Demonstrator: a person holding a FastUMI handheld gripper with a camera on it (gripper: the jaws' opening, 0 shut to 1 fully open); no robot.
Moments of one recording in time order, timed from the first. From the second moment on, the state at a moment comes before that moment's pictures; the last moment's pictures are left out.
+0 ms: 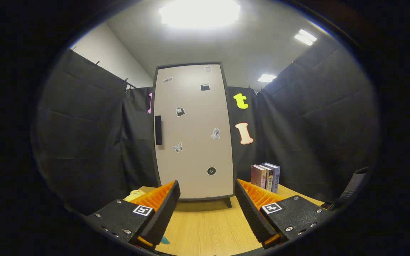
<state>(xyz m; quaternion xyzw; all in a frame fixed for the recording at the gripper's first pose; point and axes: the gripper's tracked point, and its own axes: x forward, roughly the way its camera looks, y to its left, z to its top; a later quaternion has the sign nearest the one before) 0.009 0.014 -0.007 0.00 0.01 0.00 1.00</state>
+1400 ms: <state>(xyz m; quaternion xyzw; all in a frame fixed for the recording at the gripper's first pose) 0.238 0.159 0.093 0.00 -0.02 0.11 0.99</state>
